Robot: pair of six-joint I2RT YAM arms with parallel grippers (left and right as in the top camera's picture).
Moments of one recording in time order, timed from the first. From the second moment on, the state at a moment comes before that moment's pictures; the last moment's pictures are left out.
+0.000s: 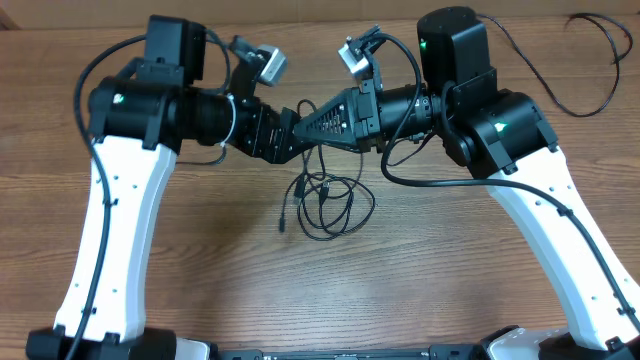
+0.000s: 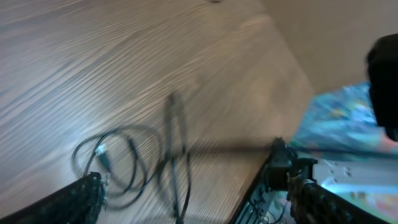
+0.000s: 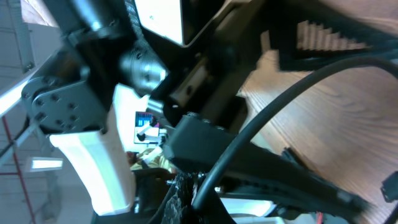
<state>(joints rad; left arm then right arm) -0.18 1.61 1.81 -1.28 0.85 0.18 0.46 1.55 1.70 -0.67 -1.13 0.87</state>
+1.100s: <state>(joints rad) -0.18 1.69 1.81 -1.20 0.47 -0.08 0.47 1.55 1.70 -0.95 -0.44 0.81</state>
